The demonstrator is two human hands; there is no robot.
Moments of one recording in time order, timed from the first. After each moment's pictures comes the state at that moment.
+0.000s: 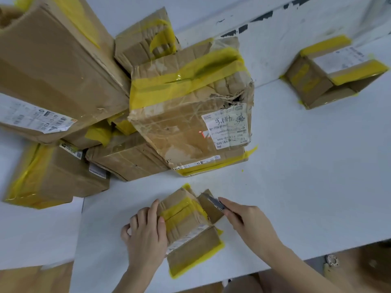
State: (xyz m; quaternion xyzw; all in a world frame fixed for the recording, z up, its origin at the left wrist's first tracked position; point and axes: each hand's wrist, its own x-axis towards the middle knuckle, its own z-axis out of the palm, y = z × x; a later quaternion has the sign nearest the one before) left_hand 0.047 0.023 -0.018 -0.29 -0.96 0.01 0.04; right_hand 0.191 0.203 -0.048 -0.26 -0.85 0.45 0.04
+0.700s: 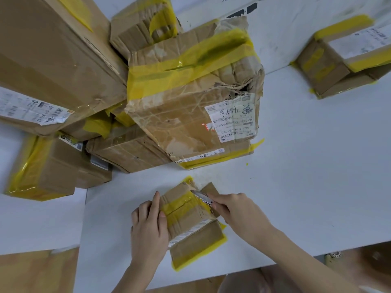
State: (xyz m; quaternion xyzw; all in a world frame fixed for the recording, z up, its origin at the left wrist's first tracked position) left_hand 0.047 0.022 -0.018 -0.26 -0.96 -0.10 -0.05; right_hand 0.161 0.203 -0.034 -0.20 -0.86 0.46 -0.03
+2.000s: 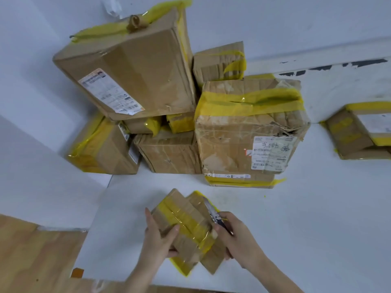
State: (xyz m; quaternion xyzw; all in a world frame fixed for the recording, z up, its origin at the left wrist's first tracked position) left_hand 0.057 -0.008 -0.009 0.06 -0.83 -0.49 -0.26; right_hand 0.155 0.165 -0.014 -0.21 -0.74 0.64 -0.05
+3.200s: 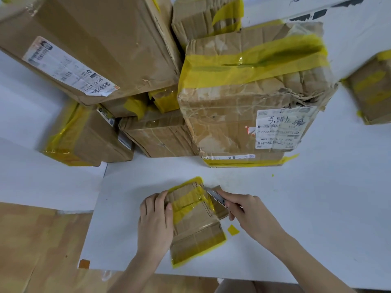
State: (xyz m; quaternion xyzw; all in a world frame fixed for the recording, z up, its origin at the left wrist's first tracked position) left_hand 0.042 0.002 -0.024 -0.20 -0.97 -0.13 -0.04; right_hand 0.137 0.200 -0.031 -0.18 -0.82 0.54 -0.04
